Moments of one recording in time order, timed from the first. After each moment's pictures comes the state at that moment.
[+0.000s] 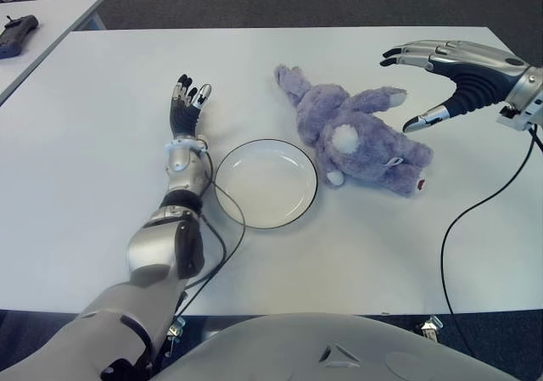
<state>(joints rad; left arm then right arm) -0.66 0.10 0.39 1.18 -0.12 -0.53 -0.05 -0.44 -1.01 -0.05 -0.10 -0.25 -0.39 0.68</state>
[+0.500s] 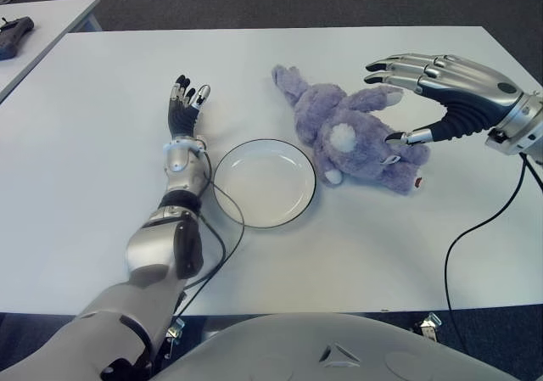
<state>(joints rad) -0.66 0.11 0.40 1.18 -0.12 -0.53 -0.04 -0.32 -0.94 -0.08 -0.19 -0.29 -0.53 0.55</state>
